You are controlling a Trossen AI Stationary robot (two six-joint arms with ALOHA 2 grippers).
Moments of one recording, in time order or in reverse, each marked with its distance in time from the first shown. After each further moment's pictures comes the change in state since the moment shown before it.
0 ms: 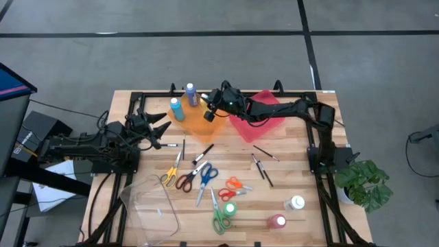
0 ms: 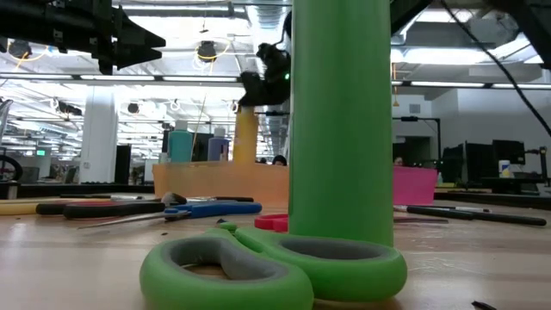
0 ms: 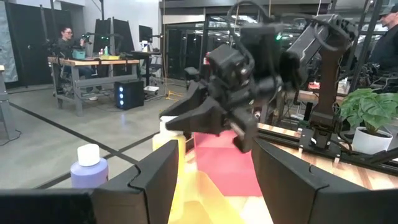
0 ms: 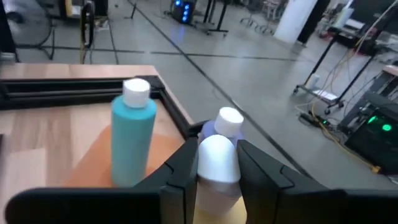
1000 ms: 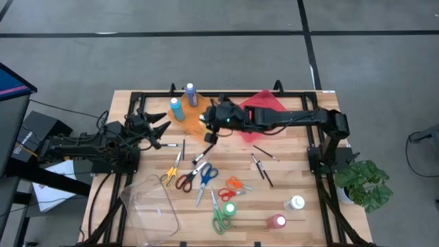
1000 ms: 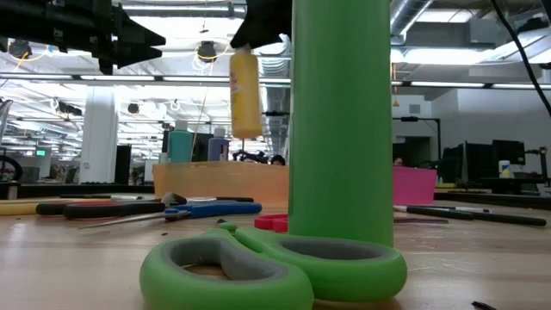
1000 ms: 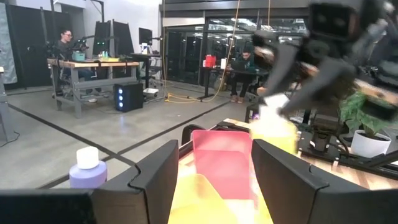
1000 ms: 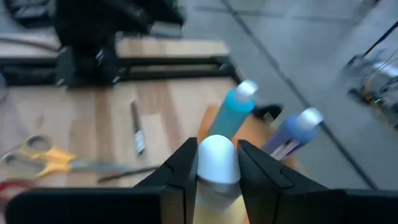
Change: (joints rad) left arm 0.000 0.000 0.000 0.012 0.000 0.000; right arm 0.251 -0.149 0.290 -0.706 0.087 0.118
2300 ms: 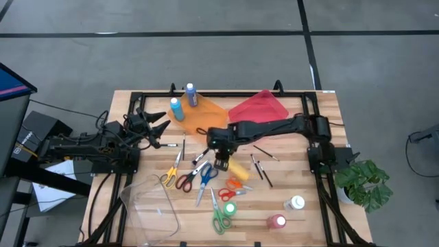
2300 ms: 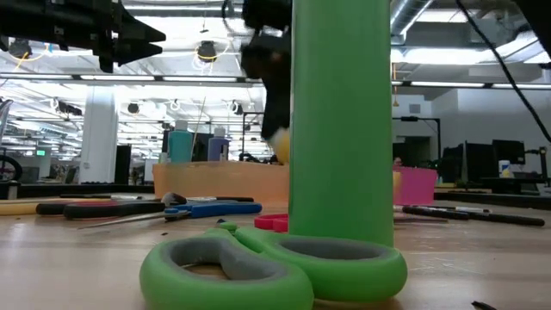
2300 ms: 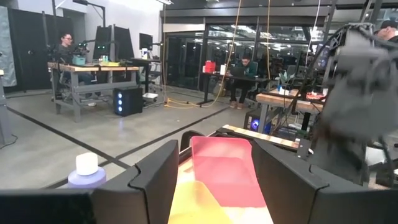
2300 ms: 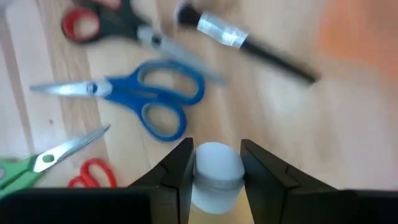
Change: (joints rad) left arm 0.000 0.001 0.000 0.030 0.000 0.000; right arm 0.045 0.194 0.001 -0.467 -0.416 0.337
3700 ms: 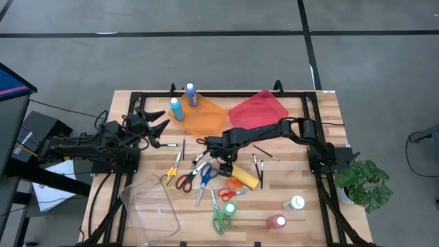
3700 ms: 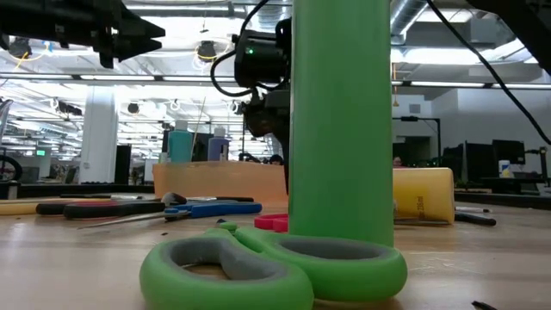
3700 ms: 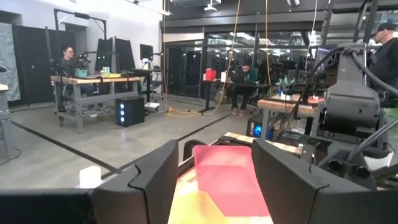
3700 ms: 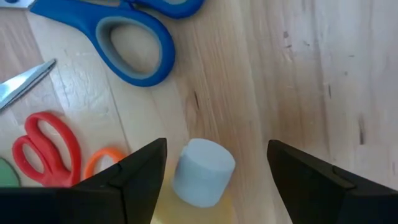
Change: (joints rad) left arm 0.000 -0.002 0.000 0.034 0.001 0.052; right arm 0.004 0.157 -0.002 -0.107 -0.112 -0.031
